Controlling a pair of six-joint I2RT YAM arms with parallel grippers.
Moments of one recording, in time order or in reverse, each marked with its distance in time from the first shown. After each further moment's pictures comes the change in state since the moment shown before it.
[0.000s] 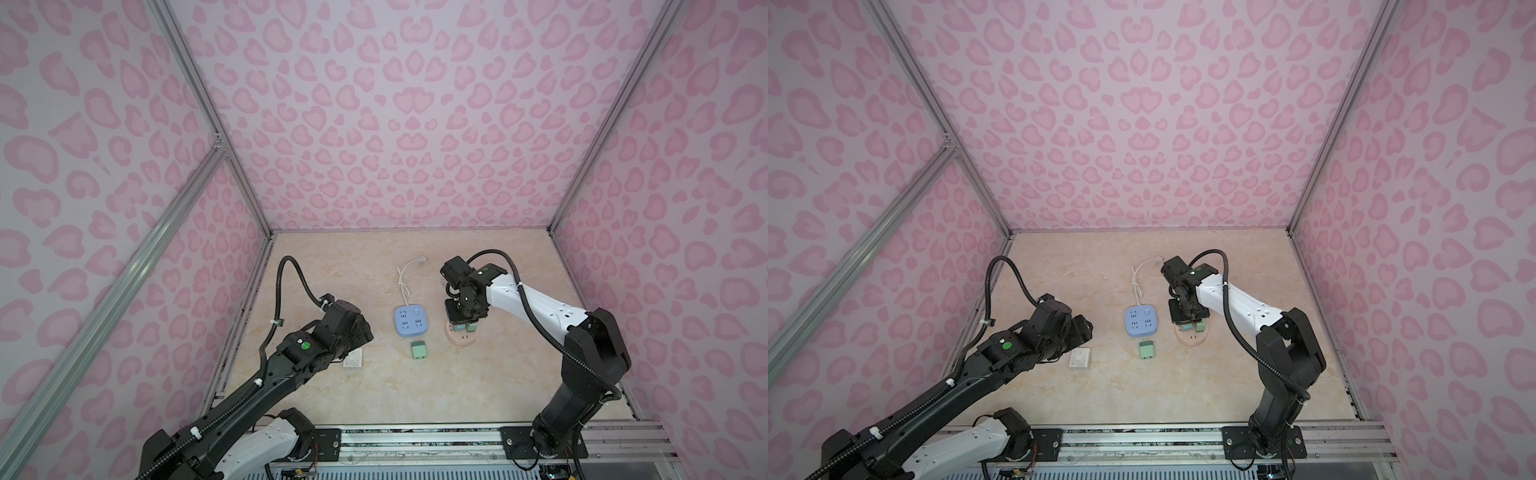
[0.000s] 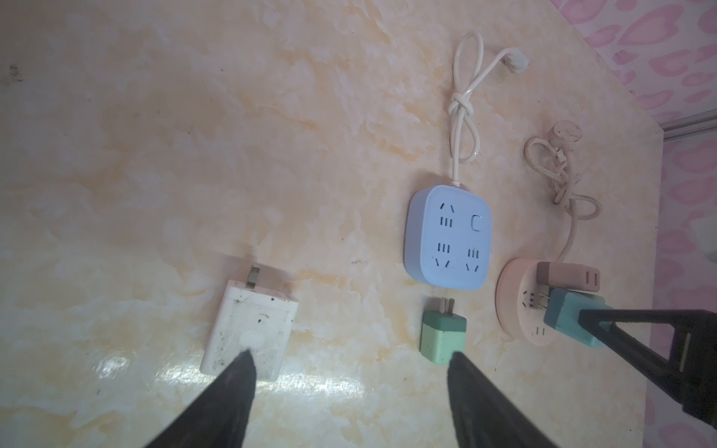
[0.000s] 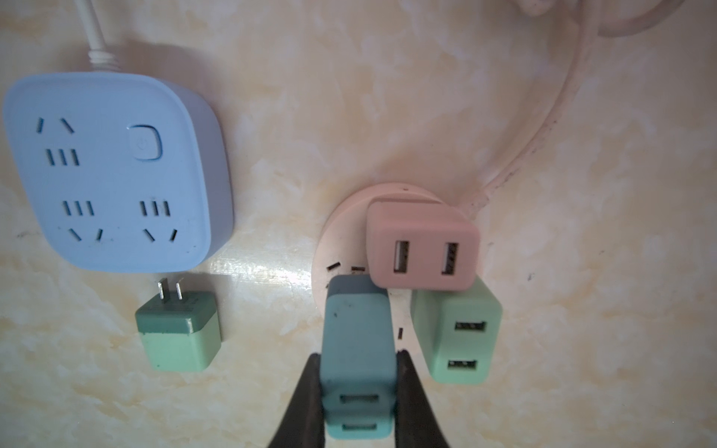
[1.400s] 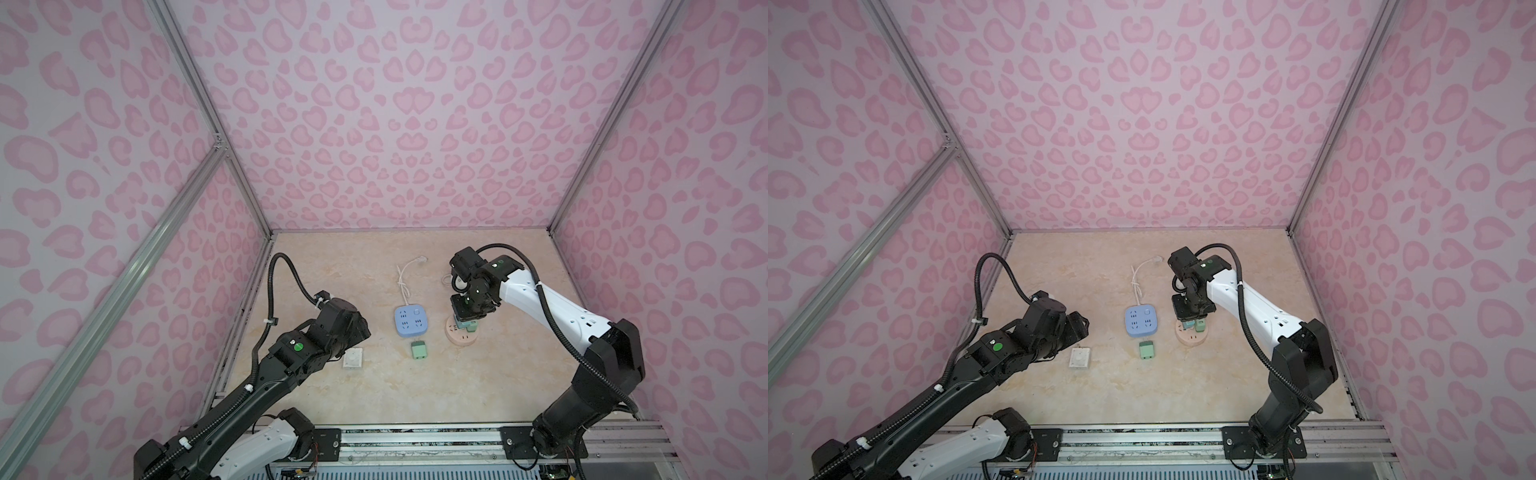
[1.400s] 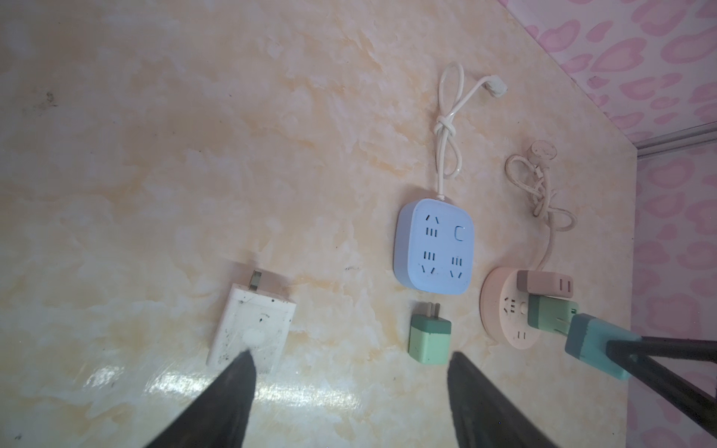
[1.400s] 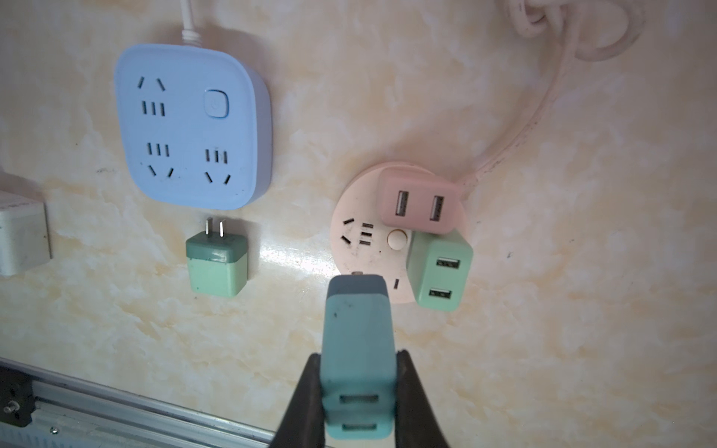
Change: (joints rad) left arm 0.000 -0.034 0.046 -0.052 -0.024 -0.008; right arm -0.030 -0.069 0.076 -0.124 -0.066 -0.113
